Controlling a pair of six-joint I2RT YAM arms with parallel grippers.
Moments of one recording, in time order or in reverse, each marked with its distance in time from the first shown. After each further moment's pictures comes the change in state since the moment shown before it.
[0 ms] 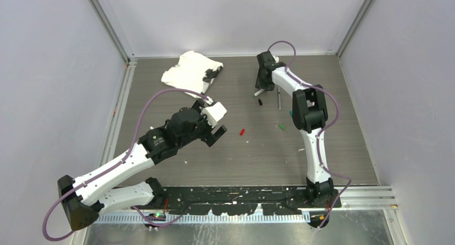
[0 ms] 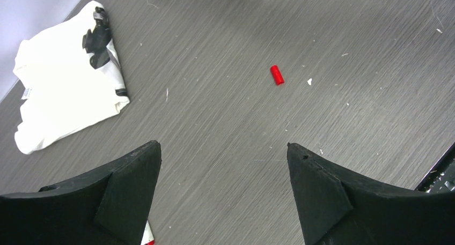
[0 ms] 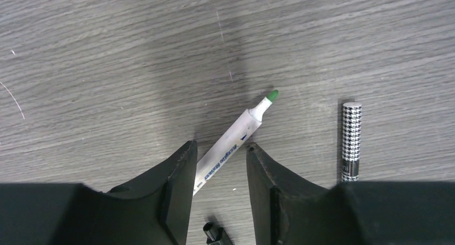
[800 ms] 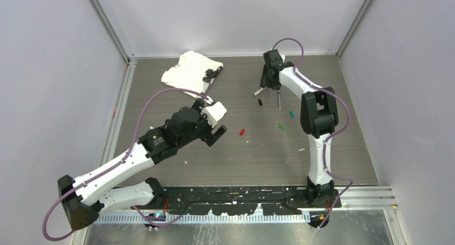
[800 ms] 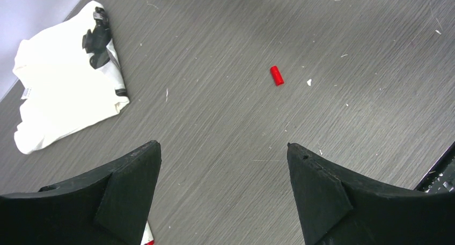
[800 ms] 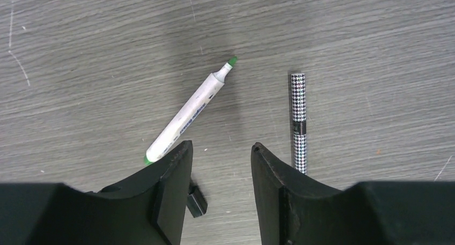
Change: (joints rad) left arm 0.000 0.003 0.006 -0.003 0.000 -0.003; right arm -0.020 -0.181 -0.166 0.031 0.001 -0.058
